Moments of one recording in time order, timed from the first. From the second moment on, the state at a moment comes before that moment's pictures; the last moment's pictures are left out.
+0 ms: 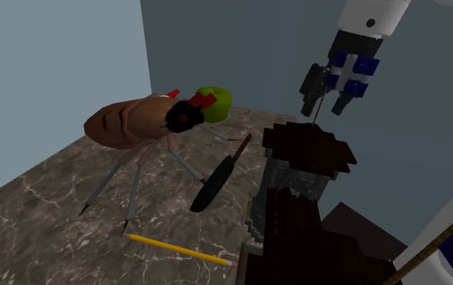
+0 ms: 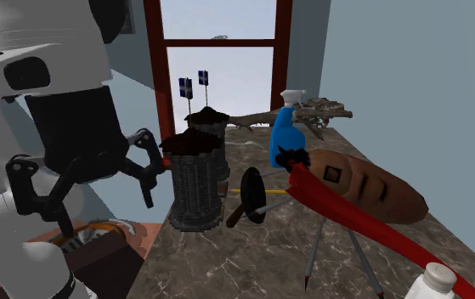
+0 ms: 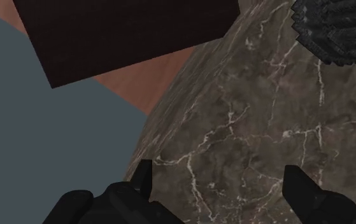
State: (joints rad) arm -0.02 -0.77 0.16 -2.31 0.15 1.63 0.41
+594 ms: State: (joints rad) arm -0.04 -0.61 0.40 -2.19 0.28 1.63 0.81
